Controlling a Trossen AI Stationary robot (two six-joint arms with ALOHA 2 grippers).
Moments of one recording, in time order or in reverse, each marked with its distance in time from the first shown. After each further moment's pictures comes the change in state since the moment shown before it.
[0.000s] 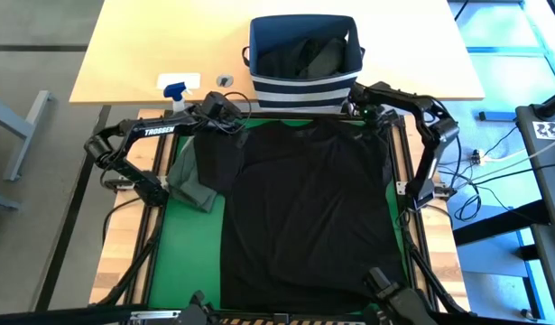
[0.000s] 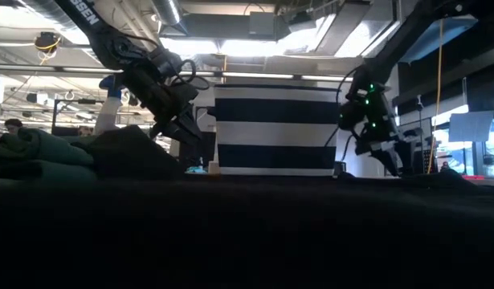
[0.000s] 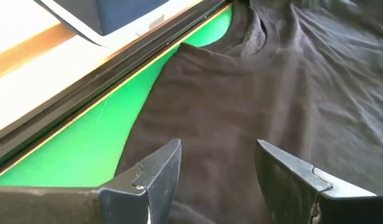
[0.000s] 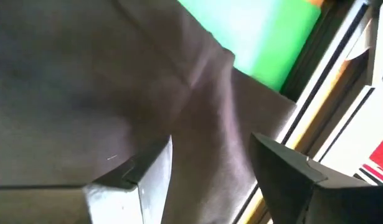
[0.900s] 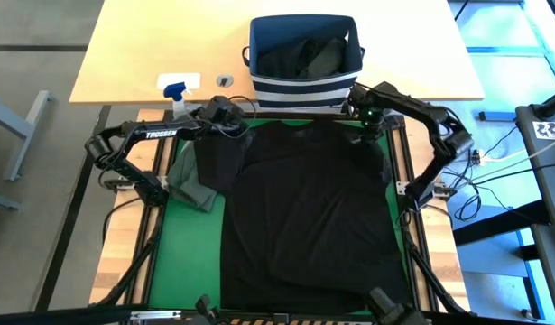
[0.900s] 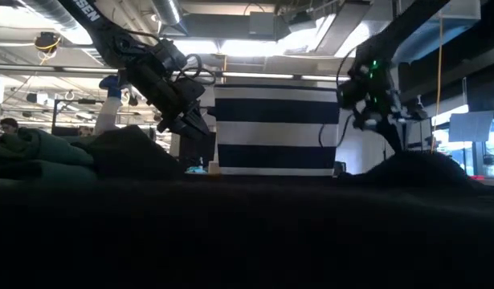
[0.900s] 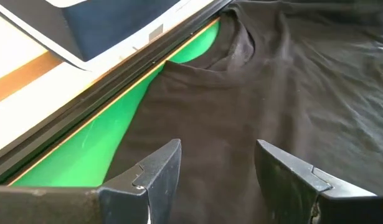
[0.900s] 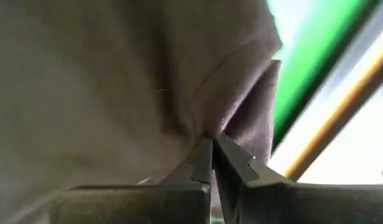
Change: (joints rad) left arm -0.079 0.000 0.000 0.062 -0.079 0.001; right arm 0.096 -0.178 -0.014 -0.149 -0.200 0.049
